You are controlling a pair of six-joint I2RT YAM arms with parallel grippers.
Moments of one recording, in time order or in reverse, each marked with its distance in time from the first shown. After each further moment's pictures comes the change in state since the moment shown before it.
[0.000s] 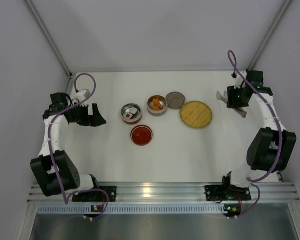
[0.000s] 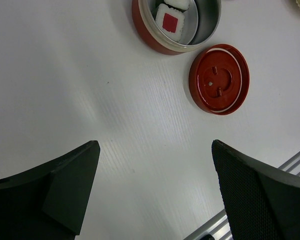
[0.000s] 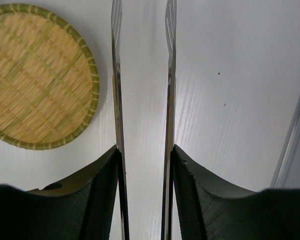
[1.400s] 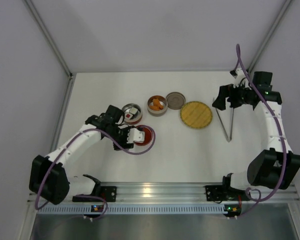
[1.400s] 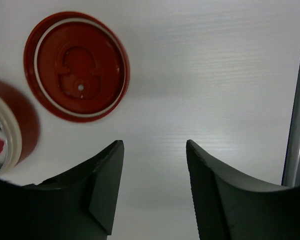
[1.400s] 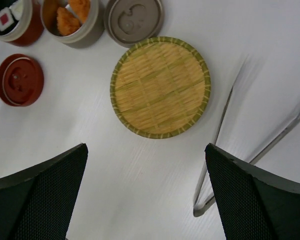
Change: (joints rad) left arm -0.726 -0.126 -0.160 -0.126 -0.245 0.793; right arm -0.023 -0.156 -0.013 -0.080 -0.431 -0.063
